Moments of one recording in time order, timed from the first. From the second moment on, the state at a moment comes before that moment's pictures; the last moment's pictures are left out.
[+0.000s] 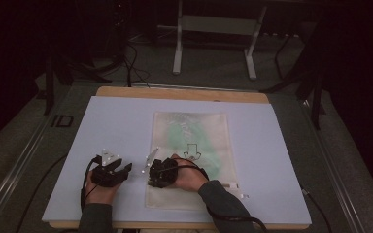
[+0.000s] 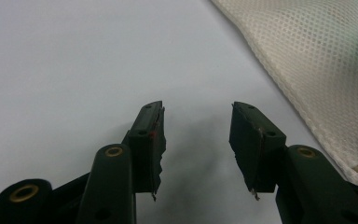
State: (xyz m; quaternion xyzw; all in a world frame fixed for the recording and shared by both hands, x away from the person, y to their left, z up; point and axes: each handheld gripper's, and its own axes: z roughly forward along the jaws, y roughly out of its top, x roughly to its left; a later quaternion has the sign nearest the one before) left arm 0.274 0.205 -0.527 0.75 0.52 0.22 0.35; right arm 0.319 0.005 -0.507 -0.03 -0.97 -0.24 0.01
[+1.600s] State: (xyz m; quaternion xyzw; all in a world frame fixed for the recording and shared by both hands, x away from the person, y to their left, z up) left arm 0.270 0.160 -0.529 0.80 0.44 0.11 0.39; right arm 0.308 0.000 -0.513 -0.01 -0.97 -0.25 -0.03
